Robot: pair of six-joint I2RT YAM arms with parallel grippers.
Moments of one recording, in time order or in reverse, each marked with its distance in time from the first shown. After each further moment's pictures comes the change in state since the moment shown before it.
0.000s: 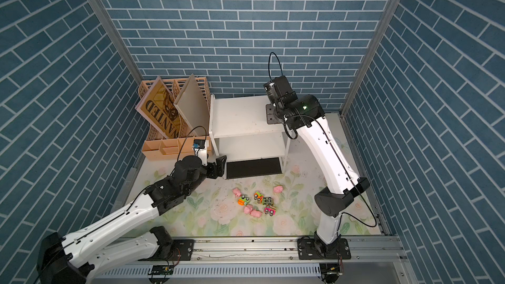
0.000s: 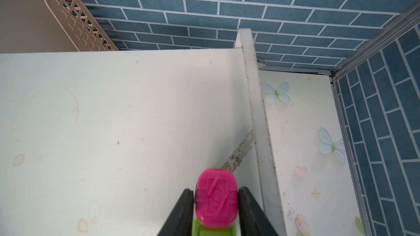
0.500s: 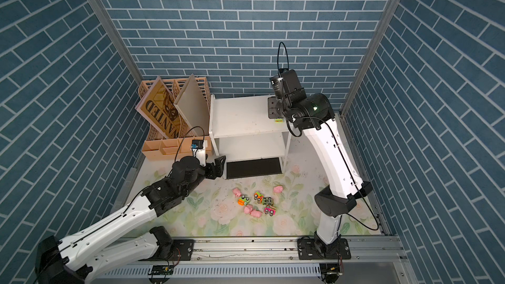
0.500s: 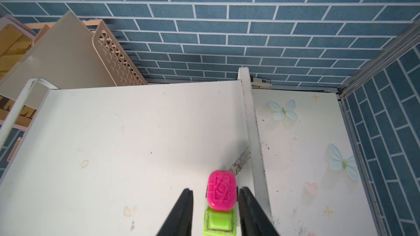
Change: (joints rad) left arm 0.000 -0.038 0.000 -0.016 0.018 -0.009; right arm 0.004 -0.014 0.123 0.002 -0.042 -0.009
